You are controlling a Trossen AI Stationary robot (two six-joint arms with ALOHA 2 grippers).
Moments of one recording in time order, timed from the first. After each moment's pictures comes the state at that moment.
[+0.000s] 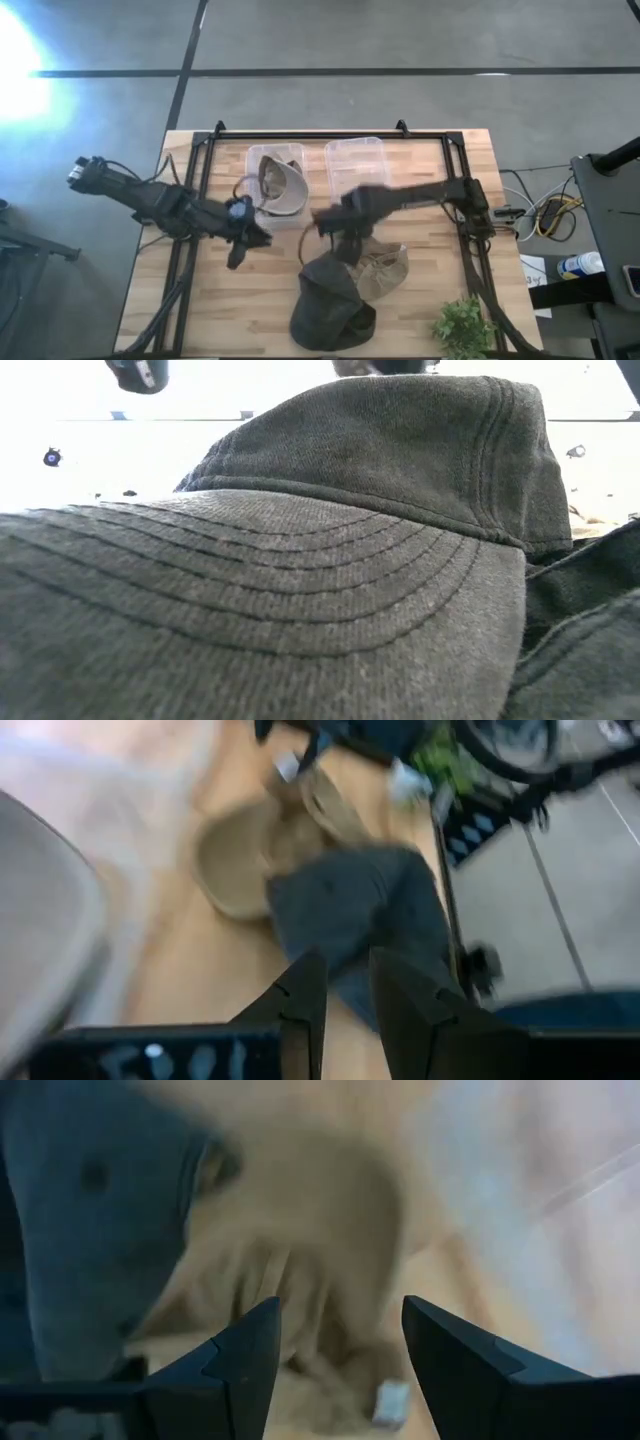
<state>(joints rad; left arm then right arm) -0.35 0.94 0.92 -0.51 -0.13 -0.55 0.16 2.04 2.06 -1.56 0.01 0.66</state>
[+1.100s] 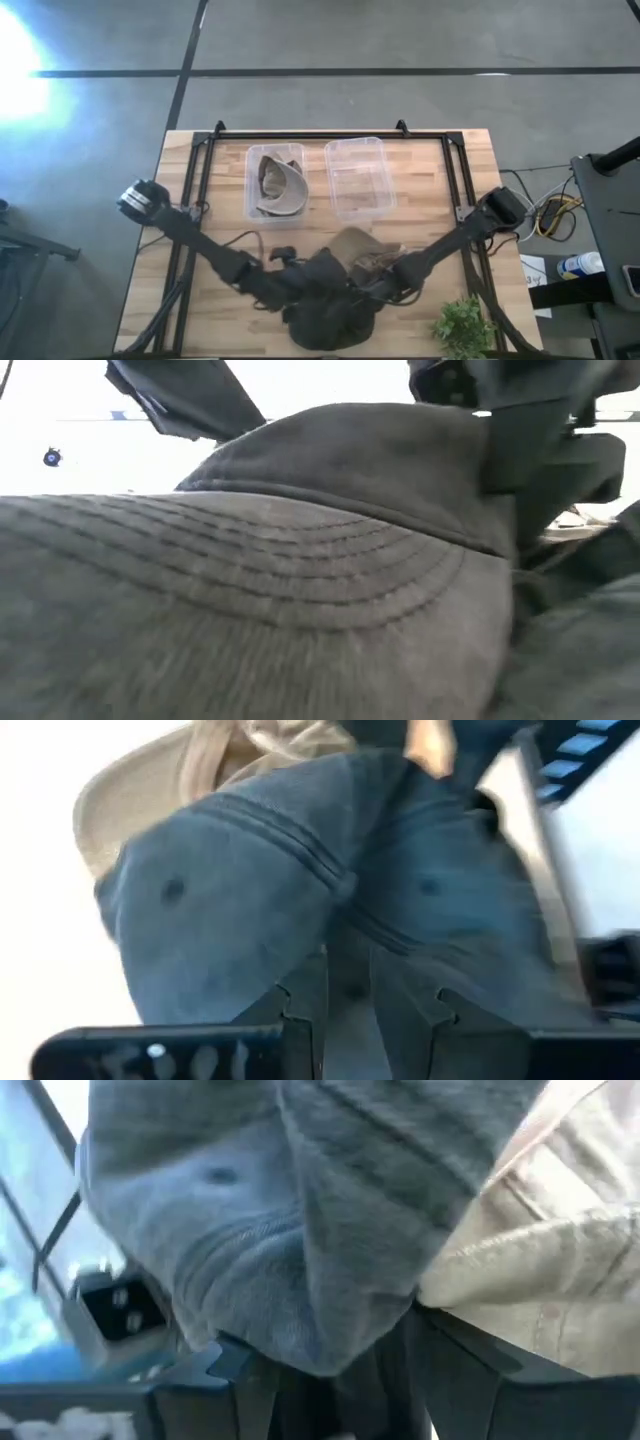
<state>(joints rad) -0.57 1.66 1.06 -0.13 -0.44 -0.56 0.54 1.85 1.24 -0.44 0.04 1.28</state>
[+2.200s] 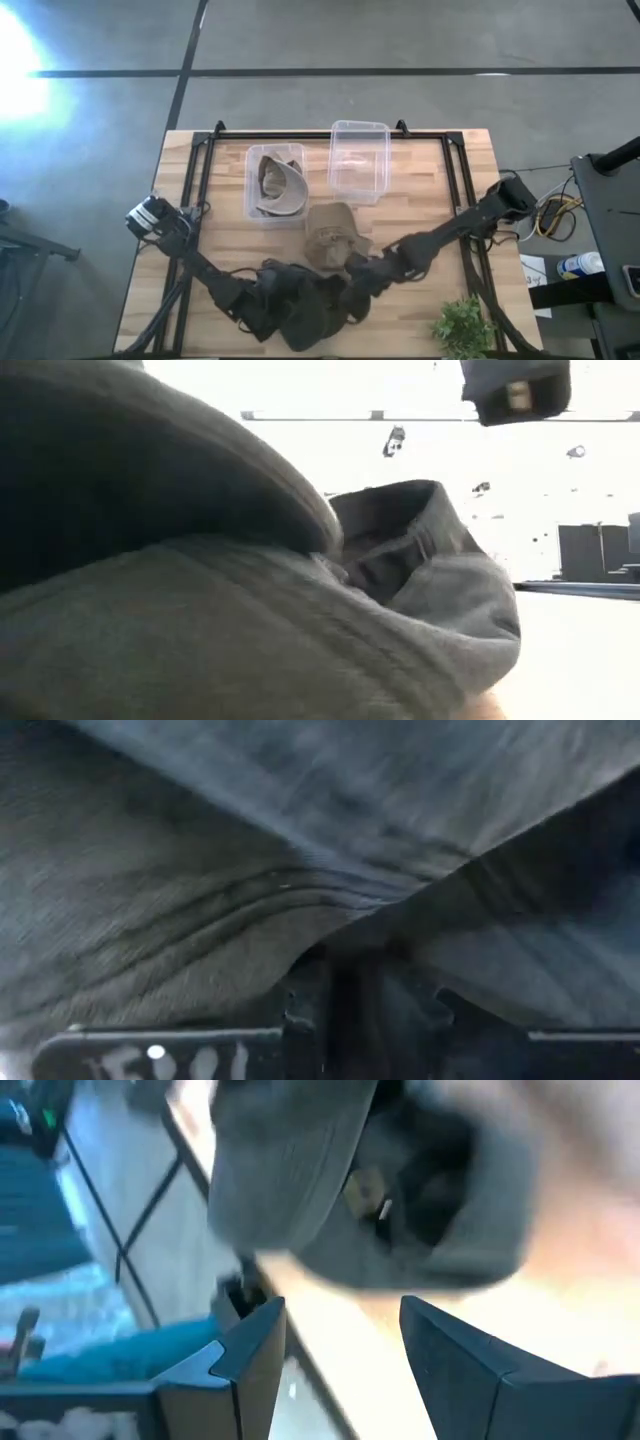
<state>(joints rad) -0.74 1.81 1.07 -0.43 -0.40 -1.87 0.46 1.74 1.35 -0.54 -0.08 1.25</state>
